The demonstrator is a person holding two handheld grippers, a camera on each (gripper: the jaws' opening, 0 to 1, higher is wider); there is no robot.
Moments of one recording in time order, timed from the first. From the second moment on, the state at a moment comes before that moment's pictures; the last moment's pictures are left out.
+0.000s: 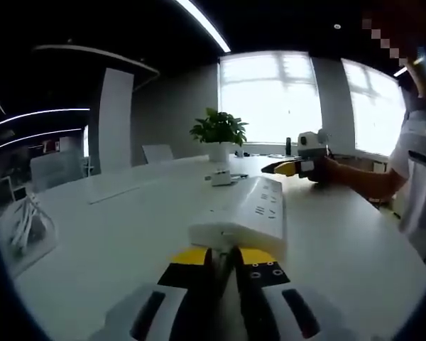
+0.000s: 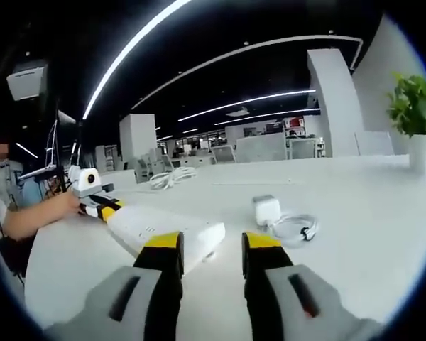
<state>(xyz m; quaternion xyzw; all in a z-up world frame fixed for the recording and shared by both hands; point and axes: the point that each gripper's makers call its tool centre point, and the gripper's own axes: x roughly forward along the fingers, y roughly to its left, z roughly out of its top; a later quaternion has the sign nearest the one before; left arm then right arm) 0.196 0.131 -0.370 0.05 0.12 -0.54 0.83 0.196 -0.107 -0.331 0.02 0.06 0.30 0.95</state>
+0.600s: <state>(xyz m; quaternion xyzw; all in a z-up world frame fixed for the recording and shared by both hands) 0.196 0.132 -0.370 0.05 0.12 -0.54 0.83 0.203 -0.108 -0.336 0.01 0.07 0.30 0.95</state>
